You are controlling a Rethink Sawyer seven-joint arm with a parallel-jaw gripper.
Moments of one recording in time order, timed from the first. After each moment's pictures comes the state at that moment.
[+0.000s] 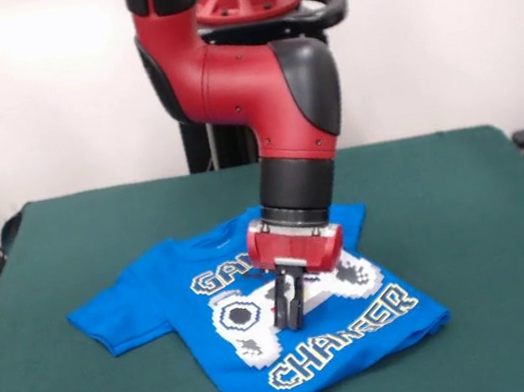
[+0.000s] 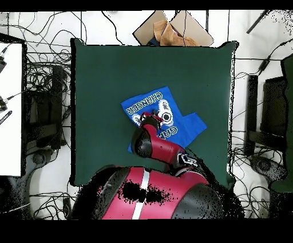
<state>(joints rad) -0.24 -0.33 -0.05 1.86 0.05 -0.49 1.76</state>
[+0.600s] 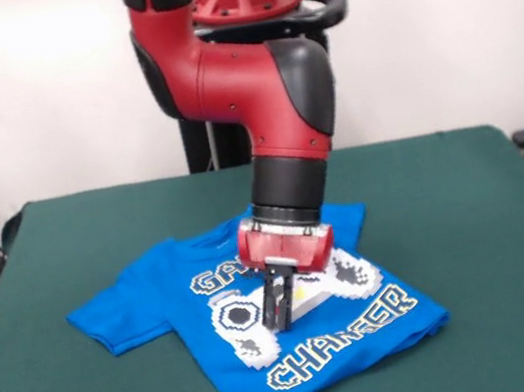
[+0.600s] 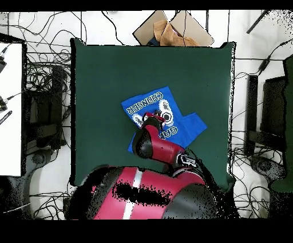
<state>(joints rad) -0.18 -0.31 -0.12 1.84 0.06 -0.55 1.76</state>
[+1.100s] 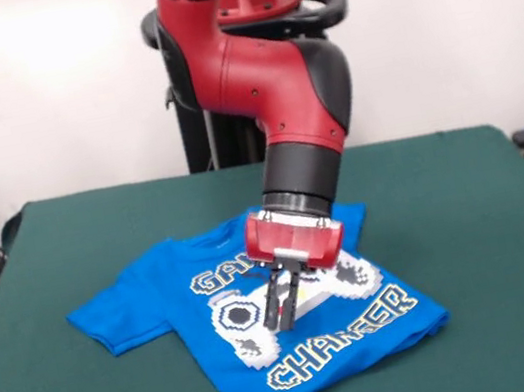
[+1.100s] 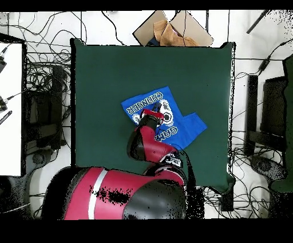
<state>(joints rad) -0.08 -0.27 -0.21 1.82 0.09 -0.75 1.76</state>
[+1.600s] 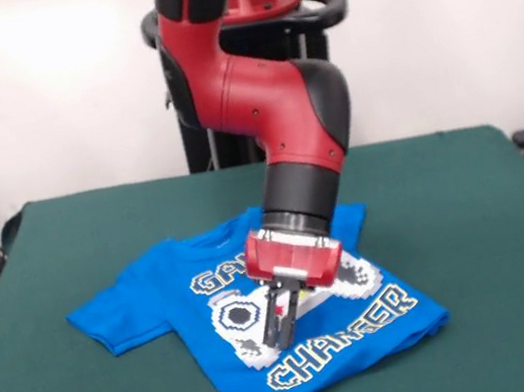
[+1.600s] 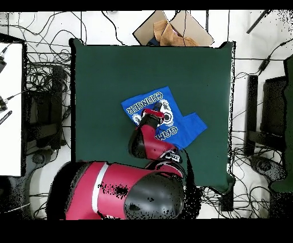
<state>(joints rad) -0.08 -0.20 -0.21 1.77 0.09 -0.75 1.76</state>
